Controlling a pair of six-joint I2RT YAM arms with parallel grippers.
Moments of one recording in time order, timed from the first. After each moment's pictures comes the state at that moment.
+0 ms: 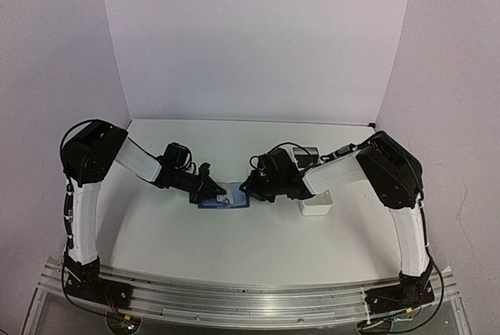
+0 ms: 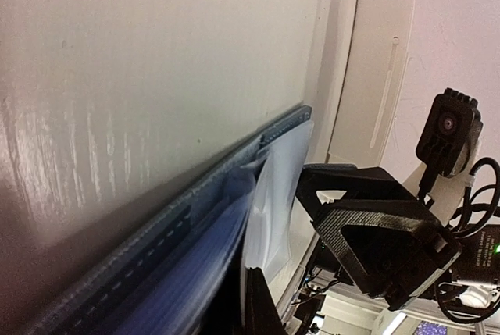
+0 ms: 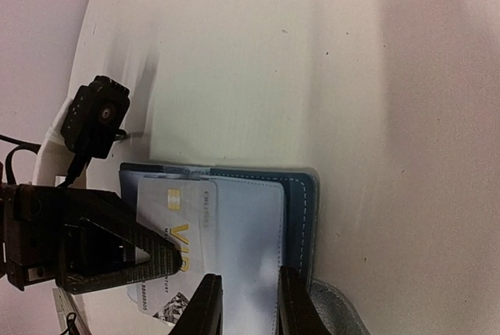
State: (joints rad) left arm -0.47 2.16 1.08 0.29 0.87 -1.00; right arm 0.80 2.21 1.32 0.21 -0.14 0.95
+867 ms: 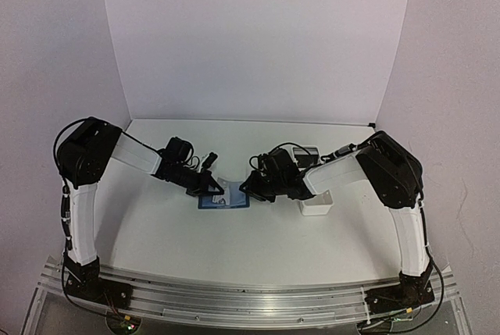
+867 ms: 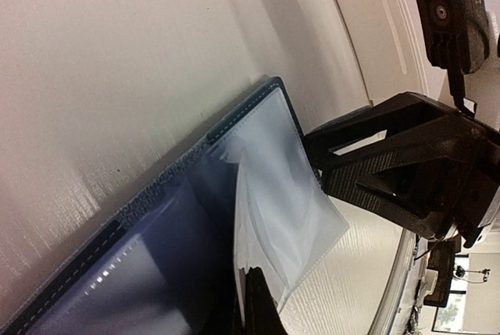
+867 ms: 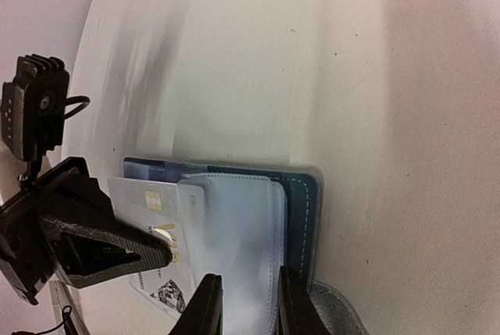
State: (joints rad) left arm -0.48 2.11 1.15 0.05 0.78 -0.36; right arm 0.80 2.21 1.31 0.22 -0.16 0.91
